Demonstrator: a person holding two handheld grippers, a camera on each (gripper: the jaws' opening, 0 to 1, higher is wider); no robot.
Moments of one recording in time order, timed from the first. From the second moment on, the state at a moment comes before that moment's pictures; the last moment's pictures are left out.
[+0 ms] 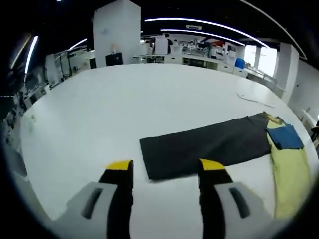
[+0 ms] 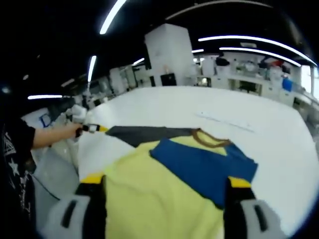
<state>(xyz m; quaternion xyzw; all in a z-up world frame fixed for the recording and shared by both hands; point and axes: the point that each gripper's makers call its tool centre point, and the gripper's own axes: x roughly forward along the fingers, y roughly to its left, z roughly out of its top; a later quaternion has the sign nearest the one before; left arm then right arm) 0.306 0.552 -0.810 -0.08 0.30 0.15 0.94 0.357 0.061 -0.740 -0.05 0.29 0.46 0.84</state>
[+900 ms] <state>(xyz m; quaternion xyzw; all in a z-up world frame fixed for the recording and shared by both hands) 0.298 0.562 -0.839 -0.10 0.33 0.22 0.91 0.343 0.024 -0.756 -0.05 0.30 0.41 0.86</state>
